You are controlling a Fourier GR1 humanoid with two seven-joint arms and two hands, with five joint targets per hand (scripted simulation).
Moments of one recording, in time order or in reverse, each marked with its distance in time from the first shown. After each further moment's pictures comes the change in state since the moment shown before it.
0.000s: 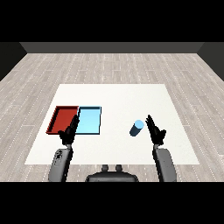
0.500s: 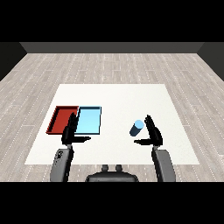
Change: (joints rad) left arm 0.001 -0.043 0.031 -0.018 0.002 0.012 -0.169; right arm 0.019 0.028 -0.011 0.000 -0.054 0.075 -0.146
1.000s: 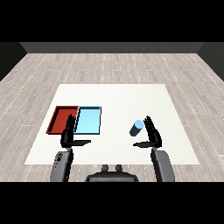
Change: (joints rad) left arm 0.049 -0.014 0.003 -0.007 0.006 -0.011 -0.169; right arm 0.011 0.010 -0.005 0.053 -0.024 0.082 -0.189
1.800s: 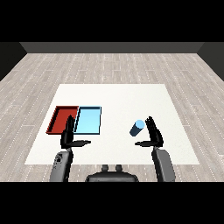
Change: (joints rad) left arm 0.005 0.003 0.011 0.028 -0.014 -0.009 -0.053; right arm -0.021 -0.007 -0.046 0.061 -0.019 0.023 -0.016
